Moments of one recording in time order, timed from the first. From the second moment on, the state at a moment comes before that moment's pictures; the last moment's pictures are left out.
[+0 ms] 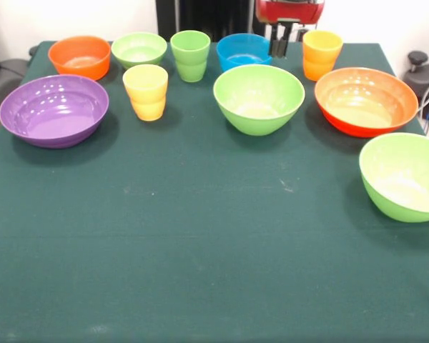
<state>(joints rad) -0.07 -0.69 -0.06 2.01 0.01 0.31 1.66</state>
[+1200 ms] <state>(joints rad) -0.06 -0.72 -0.08 2.01 0.03 0.31 1.81</state>
